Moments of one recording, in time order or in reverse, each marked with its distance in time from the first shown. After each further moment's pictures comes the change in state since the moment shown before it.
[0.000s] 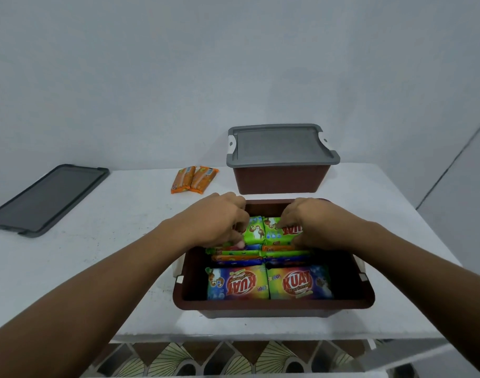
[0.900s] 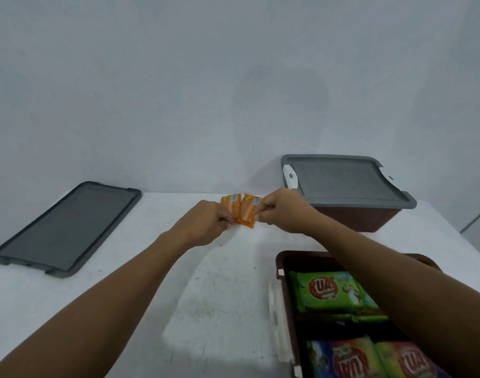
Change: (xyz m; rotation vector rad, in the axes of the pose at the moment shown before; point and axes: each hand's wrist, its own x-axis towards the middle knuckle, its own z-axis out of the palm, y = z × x) left_hand -0.021 -0.223 0.036 -0.490 0.236 -0.296; right_hand 0.223 -0.093 -0.041 0.639 0.229 0.255
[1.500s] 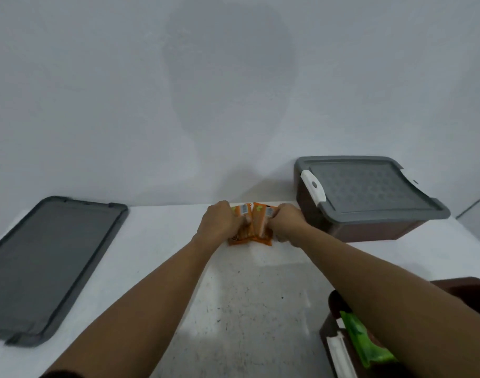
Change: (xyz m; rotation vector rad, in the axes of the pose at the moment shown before) left_hand 0.109 -0.054 0.027 -0.189 -0.017 -0.357; right_hand 0.121 0.034 0.075 0.128 0.143 0.659
